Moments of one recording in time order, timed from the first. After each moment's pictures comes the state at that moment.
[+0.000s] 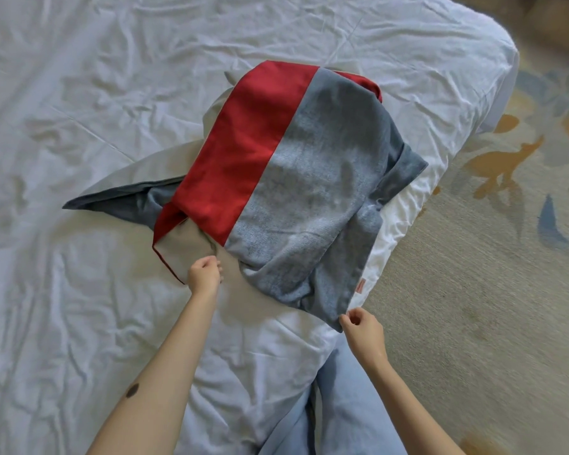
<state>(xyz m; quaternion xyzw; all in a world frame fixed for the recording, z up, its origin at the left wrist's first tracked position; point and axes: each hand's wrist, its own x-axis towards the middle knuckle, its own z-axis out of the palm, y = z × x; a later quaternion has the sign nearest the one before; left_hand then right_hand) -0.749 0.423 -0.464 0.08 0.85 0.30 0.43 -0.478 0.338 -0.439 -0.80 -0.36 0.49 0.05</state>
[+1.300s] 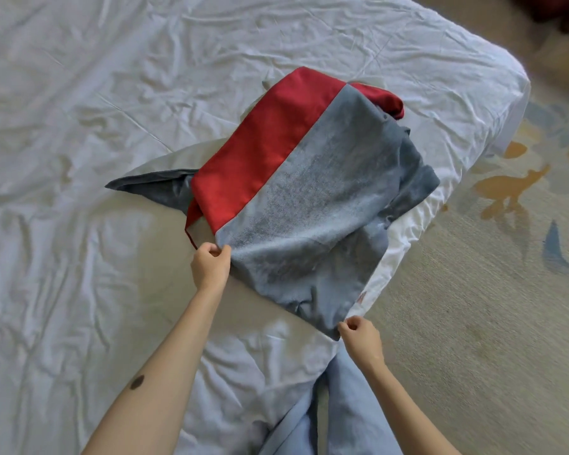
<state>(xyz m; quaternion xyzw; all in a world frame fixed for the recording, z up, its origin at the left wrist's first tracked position) -0.776 0.395 -0.419 0.24 0.89 0.25 0.31 -0.511 0.307 -0.429 -0.79 -0.40 0.47 0.00</state>
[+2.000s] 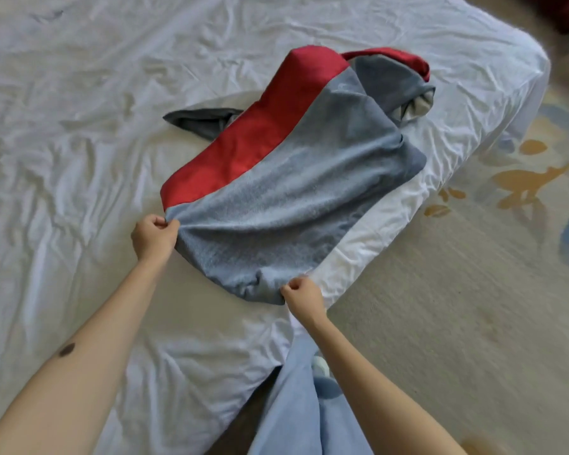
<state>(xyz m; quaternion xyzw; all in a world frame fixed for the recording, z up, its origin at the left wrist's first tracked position) -0.882 0.213 -0.359 0.26 0.91 0.25 0.19 -0.624 0.178 -0.399 -0.66 -0.52 0.54 0.05</state>
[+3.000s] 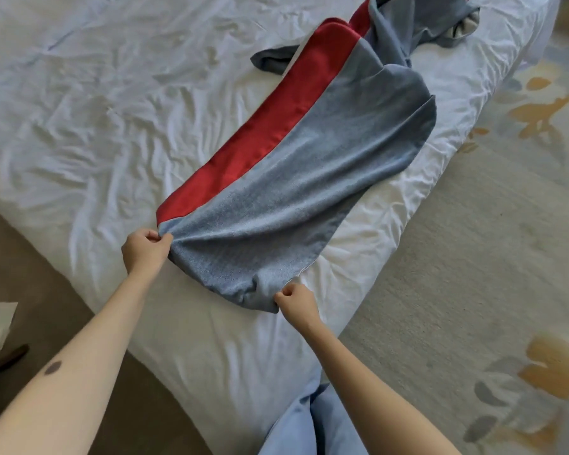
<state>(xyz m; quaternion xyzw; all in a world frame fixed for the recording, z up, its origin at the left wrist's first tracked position) -1.149 -0.084 -0.343 0.33 0.89 0.23 0.22 -0.895 -0.138 -0.389 -0.68 -0.49 0.54 0.06</state>
